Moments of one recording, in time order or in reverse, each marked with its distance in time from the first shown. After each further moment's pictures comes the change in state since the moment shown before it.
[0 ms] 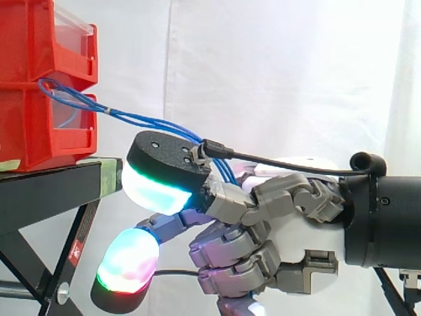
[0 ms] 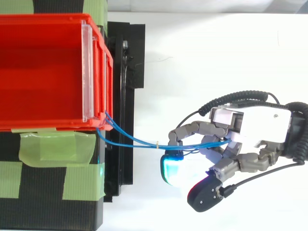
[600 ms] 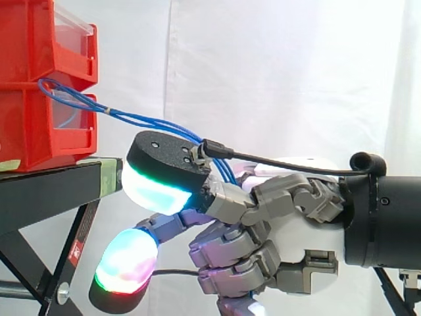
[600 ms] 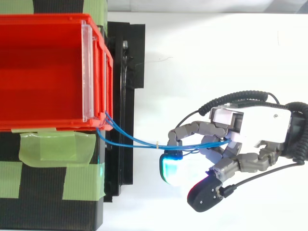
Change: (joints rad) arm 0.000 0.000 0.000 0.000 0.000 0.000
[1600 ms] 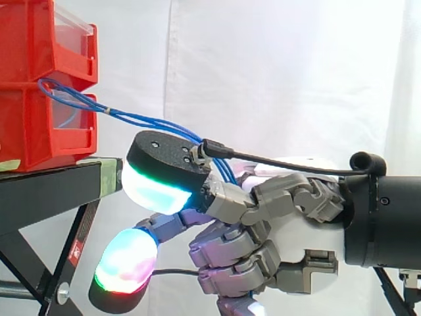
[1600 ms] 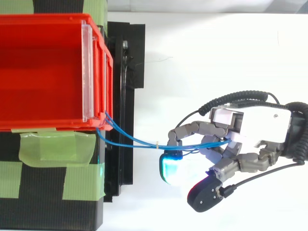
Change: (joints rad) arm 0.000 0.000 0.000 0.000 0.000 0.000
